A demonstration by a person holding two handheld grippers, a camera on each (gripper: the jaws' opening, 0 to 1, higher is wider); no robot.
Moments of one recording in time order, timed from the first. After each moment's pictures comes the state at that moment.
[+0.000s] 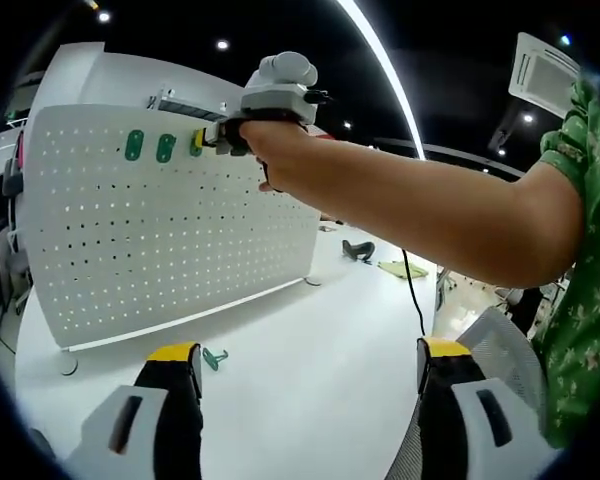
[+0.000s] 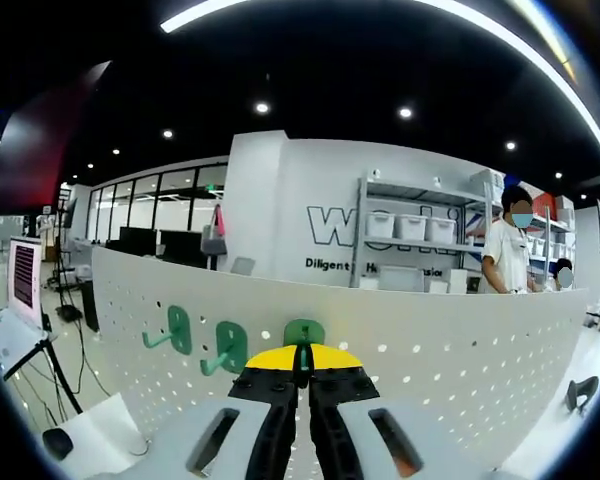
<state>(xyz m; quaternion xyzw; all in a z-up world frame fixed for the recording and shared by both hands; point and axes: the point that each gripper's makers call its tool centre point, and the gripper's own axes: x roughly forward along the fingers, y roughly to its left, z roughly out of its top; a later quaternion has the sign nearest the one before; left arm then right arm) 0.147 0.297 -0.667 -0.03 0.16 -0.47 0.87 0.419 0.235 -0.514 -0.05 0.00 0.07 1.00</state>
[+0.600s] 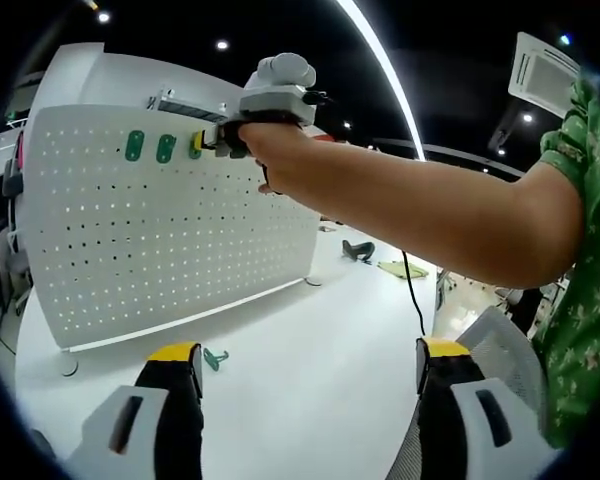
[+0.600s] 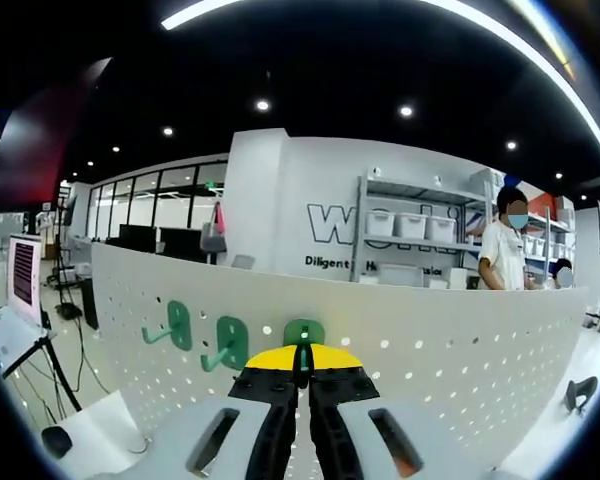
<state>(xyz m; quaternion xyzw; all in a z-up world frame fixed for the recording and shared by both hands) 0.148 0.299 -0.667 -0.03 0.15 -0.47 0.87 0.419 0.236 -0.518 -0.05 0.00 0.07 1.00</state>
